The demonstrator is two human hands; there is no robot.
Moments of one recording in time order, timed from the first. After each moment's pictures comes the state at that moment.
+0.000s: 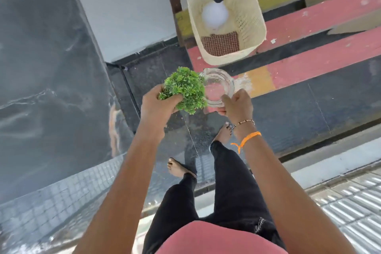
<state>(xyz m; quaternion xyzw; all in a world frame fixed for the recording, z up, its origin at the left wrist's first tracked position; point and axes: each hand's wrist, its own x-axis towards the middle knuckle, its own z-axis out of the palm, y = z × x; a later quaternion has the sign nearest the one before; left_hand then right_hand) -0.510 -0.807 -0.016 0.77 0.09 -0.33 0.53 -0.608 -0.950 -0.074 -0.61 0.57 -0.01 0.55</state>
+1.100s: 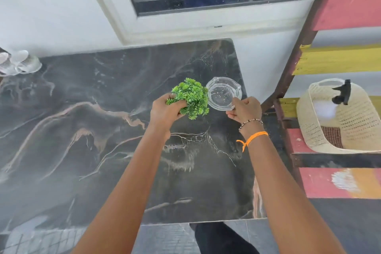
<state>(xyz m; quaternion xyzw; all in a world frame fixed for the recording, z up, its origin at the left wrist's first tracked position) -0.278 -0.531 0.061 0.74 0.15 -0.16 0.64 -0.314 -0.715 0.016 -0.64 0.43 -0.08 0.63</state>
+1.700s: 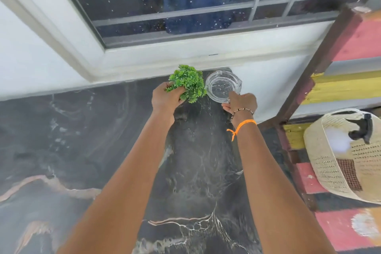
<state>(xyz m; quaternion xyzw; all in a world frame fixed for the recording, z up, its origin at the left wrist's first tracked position) -0.053 -0.618 0.023 0.70 0.17 -0.17 0.67 -0.105 -0.772 -0.019 -0.61 0.53 -0.10 0.58</state>
